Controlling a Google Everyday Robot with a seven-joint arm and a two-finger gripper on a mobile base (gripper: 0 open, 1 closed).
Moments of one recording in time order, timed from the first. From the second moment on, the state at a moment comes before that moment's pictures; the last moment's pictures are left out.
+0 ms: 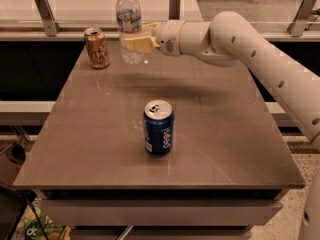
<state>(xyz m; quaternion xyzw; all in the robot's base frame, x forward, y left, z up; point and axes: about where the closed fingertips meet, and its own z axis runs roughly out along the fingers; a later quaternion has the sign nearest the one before) 0.717 0.064 0.947 -0.43 0.62 0.34 0.57</state>
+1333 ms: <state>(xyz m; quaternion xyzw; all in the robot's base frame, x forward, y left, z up) 0.744 0.100 0.867 -0.45 0.61 0.32 0.57</state>
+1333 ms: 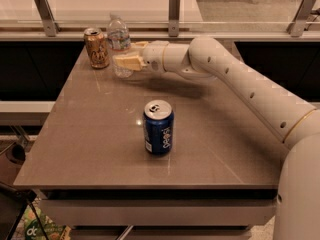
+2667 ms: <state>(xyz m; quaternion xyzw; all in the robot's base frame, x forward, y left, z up) 0.744 0.100 0.872 -0.45 0.61 0.32 0.57</state>
